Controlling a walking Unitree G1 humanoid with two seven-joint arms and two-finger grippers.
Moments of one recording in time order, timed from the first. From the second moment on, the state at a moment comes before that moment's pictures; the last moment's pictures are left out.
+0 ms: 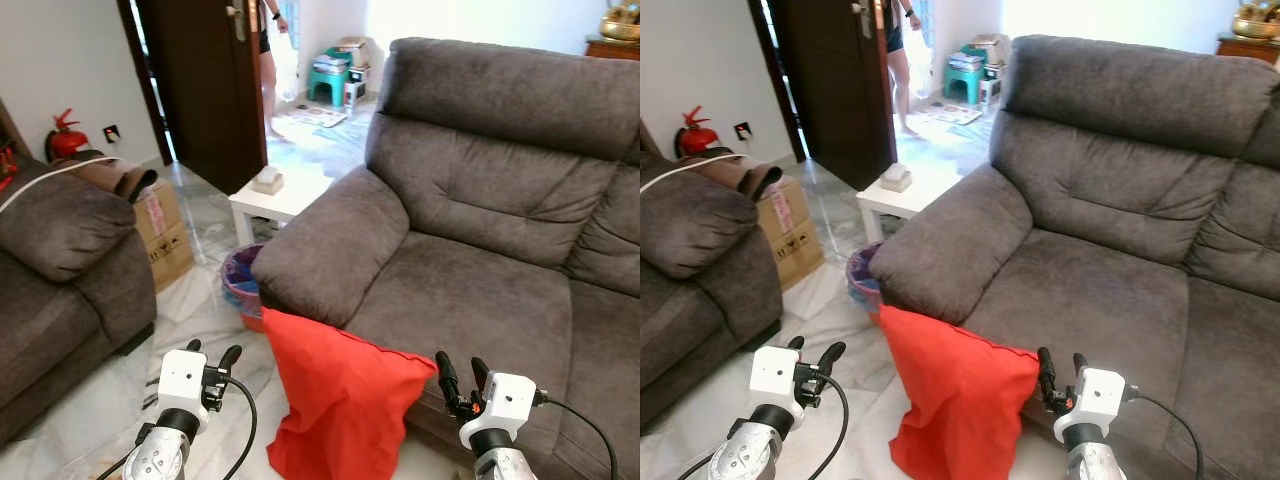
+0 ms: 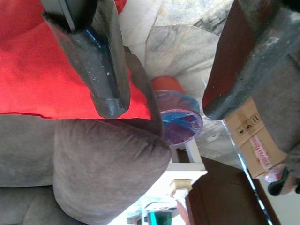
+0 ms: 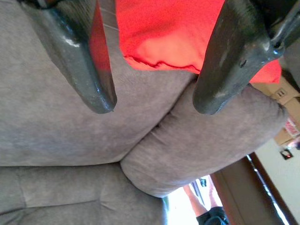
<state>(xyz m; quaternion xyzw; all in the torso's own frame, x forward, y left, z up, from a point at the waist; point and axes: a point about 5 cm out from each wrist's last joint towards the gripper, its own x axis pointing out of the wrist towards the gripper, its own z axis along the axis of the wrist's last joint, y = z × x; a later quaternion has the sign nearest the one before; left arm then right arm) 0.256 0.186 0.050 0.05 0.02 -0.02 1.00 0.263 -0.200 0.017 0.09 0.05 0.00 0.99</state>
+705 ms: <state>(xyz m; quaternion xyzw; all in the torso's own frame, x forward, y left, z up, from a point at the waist) 0.257 0.189 0.051 0.05 0.02 -0.02 1.00 0.263 -0.198 0.016 0.09 0.06 0.00 0.99</state>
